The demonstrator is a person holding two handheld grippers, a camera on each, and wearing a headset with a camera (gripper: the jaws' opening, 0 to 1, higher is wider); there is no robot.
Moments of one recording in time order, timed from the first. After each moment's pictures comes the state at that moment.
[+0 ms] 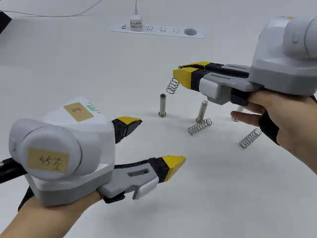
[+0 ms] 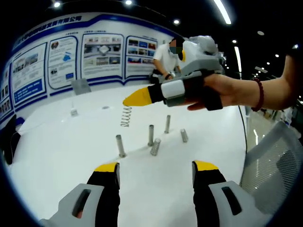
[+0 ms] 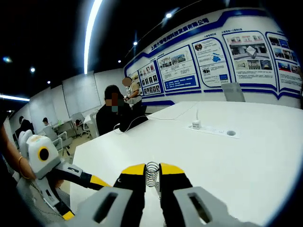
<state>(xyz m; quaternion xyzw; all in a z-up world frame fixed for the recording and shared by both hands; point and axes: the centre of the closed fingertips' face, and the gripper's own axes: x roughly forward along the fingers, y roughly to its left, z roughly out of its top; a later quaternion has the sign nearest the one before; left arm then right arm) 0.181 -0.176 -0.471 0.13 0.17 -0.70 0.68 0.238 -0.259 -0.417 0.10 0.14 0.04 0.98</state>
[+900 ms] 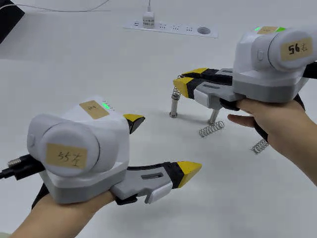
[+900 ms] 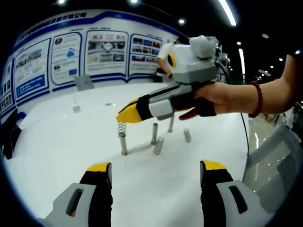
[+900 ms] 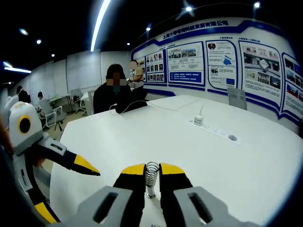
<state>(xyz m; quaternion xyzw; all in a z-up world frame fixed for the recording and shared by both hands) 0.186 -0.177 -0.475 0.12 0.19 -0.69 0.69 0.261 -0.257 -0.451 0.00 0.19 0.04 0.98</state>
